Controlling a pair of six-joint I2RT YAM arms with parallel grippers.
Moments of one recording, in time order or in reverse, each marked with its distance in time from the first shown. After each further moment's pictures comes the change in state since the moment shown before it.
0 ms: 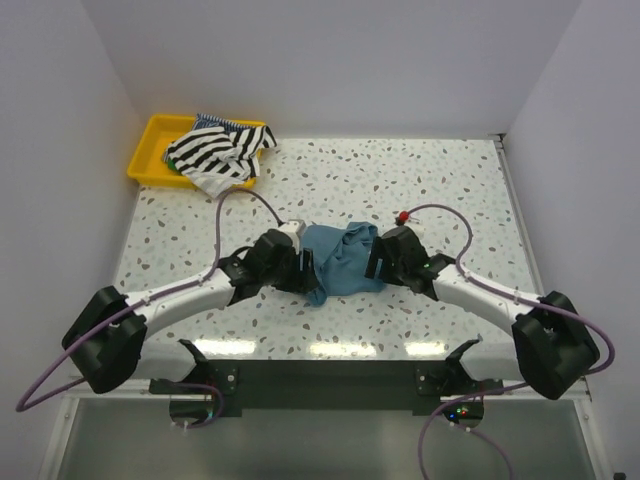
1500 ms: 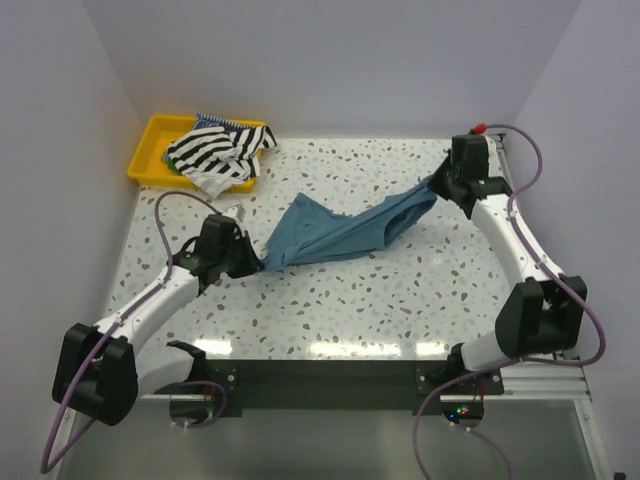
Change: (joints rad) left arm 0.410 -0.143 -0.064 -0.176 0.084 0.029; right arm -0.498 0.140 0.542 -0.183 -0.063 -0.081
